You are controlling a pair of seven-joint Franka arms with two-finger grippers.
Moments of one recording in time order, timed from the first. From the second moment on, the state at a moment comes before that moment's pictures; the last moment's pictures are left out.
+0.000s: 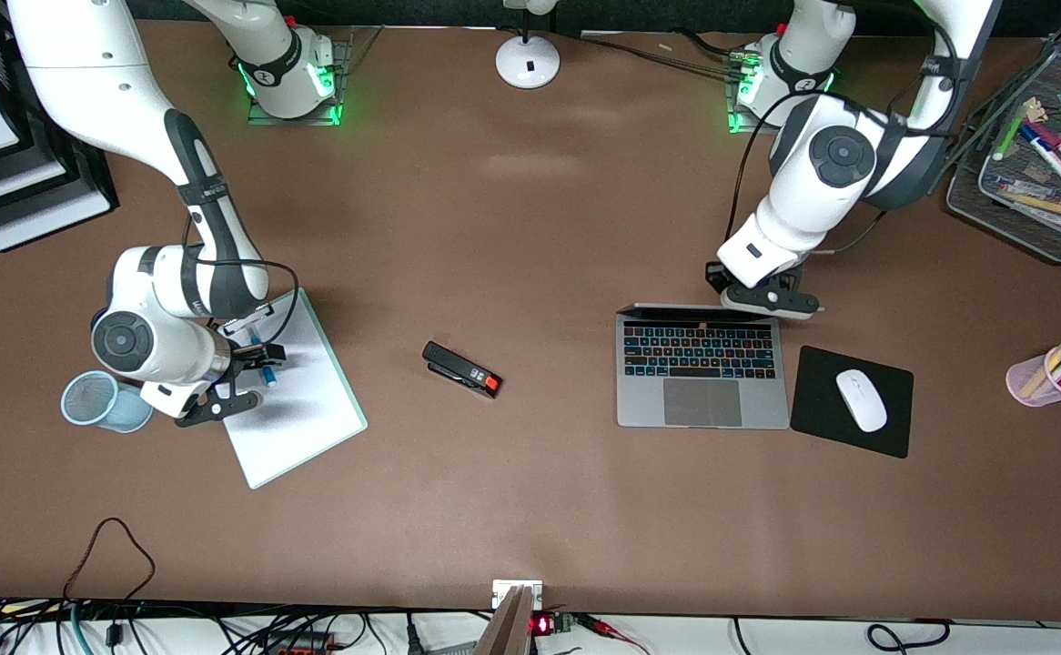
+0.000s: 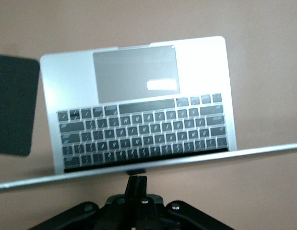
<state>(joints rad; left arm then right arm) 0.00 0.15 -0.35 -2.21 0.03 2.49 -0.27 0.17 0.63 -0.11 -1.75 0.01 2.24 -0.23</state>
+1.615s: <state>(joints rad) 0.00 0.67 -0.32 -1.76 0.16 2.63 -0.26 0.16 0.64 -0.09 -1.76 0.08 2.30 -0.36</state>
